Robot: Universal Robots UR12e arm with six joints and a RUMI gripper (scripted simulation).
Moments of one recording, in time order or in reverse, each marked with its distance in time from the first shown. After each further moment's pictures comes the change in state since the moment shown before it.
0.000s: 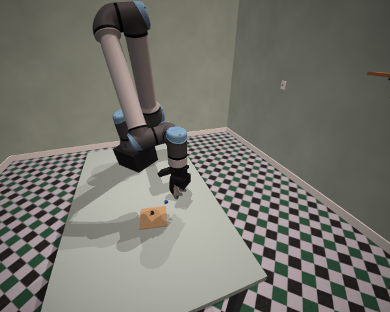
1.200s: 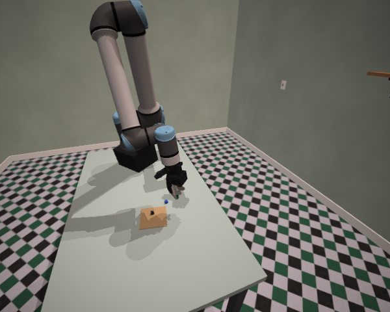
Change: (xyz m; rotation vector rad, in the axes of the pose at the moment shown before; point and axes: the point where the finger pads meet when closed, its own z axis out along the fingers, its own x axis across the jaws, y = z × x) arm 0.000 -0.001 0.000 -0.168 0.006 -0.060
